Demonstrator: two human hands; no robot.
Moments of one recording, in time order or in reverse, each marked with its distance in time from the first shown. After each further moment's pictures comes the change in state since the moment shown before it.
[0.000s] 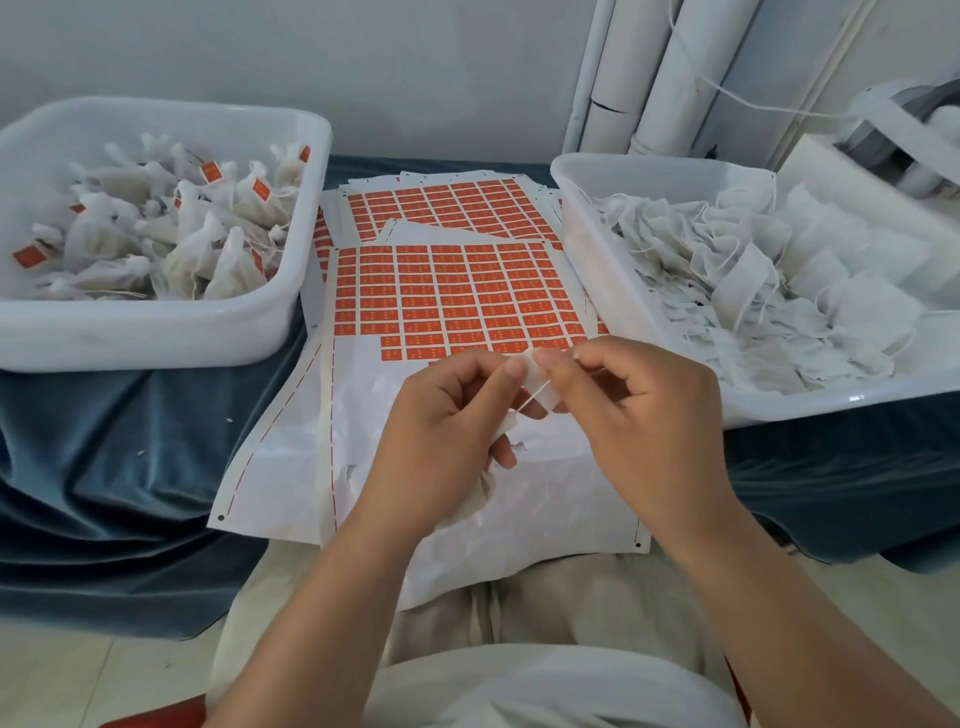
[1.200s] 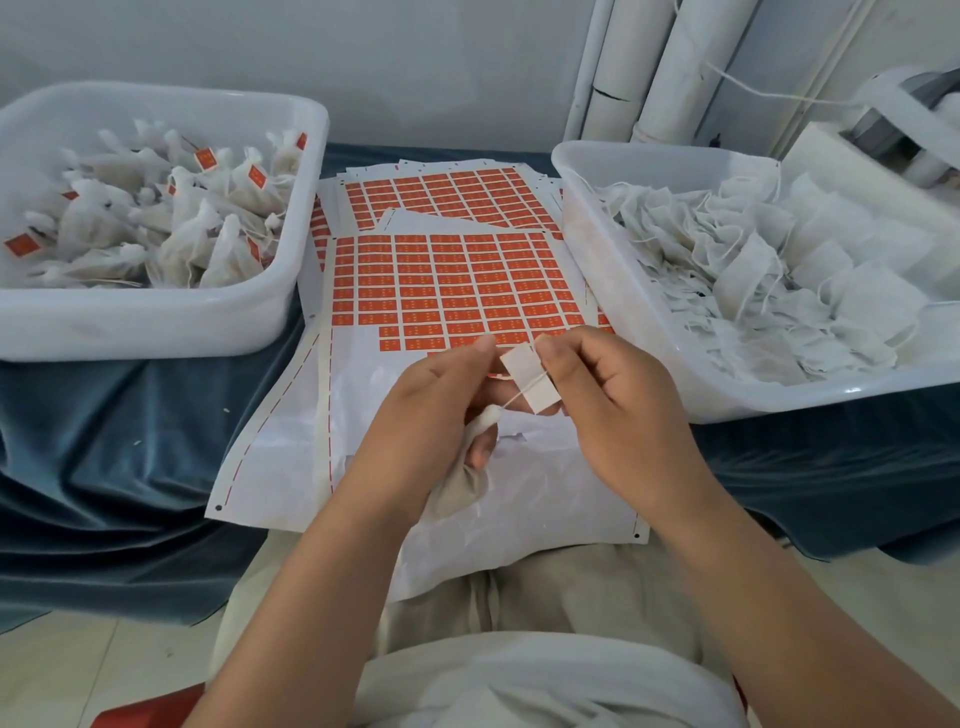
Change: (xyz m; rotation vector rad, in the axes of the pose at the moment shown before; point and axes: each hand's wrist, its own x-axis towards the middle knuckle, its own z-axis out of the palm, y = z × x) left_hand 0.003 0.004 -0.008 -0.142 -0.077 -0.294; right_hand 0.000 0.003 0.012 0.268 -0.199 0.195
